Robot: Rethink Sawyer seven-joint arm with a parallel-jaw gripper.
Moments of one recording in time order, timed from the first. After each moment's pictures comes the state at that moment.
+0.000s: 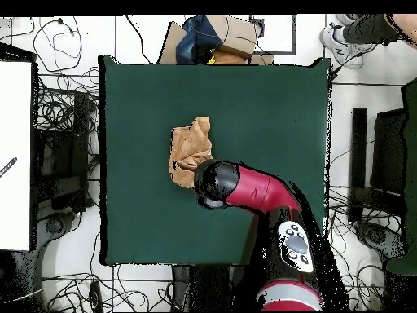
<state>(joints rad) -0.23 -0.63 -0.07 1.76 0.03 0.66 1.57</state>
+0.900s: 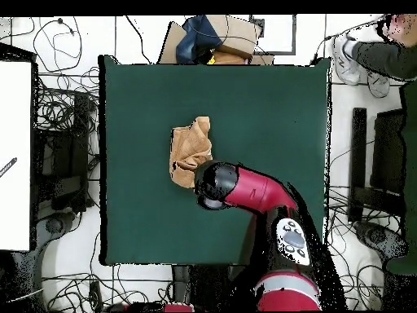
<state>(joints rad) -0.23 -0.59 -0.08 1.76 0.05 0.66 1.57</state>
